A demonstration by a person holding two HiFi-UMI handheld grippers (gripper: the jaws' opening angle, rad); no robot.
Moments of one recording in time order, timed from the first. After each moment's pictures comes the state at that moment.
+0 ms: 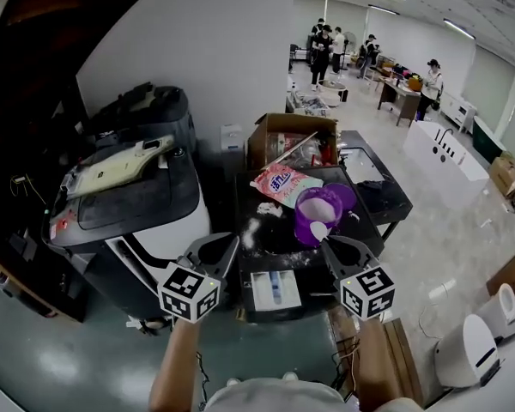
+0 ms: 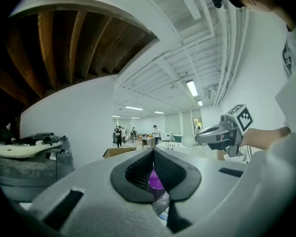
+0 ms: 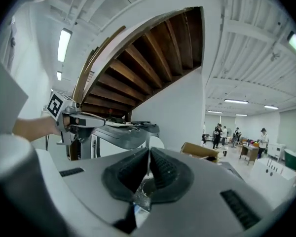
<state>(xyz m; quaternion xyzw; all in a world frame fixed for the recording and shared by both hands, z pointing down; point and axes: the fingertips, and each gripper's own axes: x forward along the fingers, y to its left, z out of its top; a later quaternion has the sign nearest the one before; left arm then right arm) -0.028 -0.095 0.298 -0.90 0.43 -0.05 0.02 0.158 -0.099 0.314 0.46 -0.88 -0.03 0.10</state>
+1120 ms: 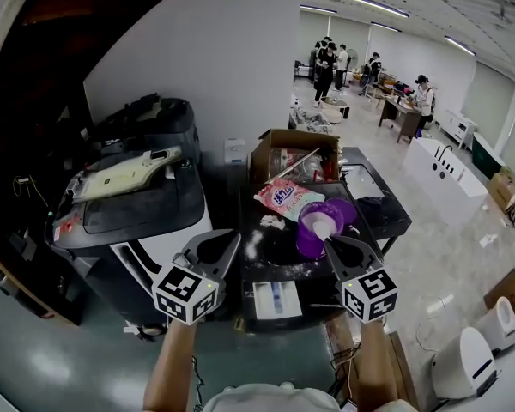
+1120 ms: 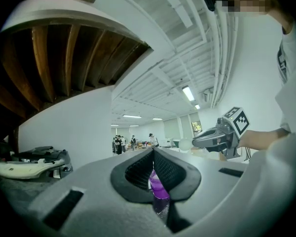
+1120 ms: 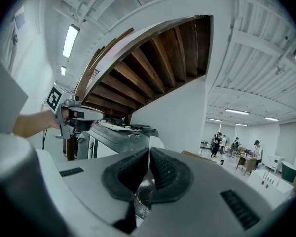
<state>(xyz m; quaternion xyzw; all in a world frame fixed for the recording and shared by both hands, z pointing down) -0.038 -0.082 0.244 -0.90 0.42 -0.02 0.07 0.146 -0.096 0.272 0.46 -0.88 -0.07 0.10</state>
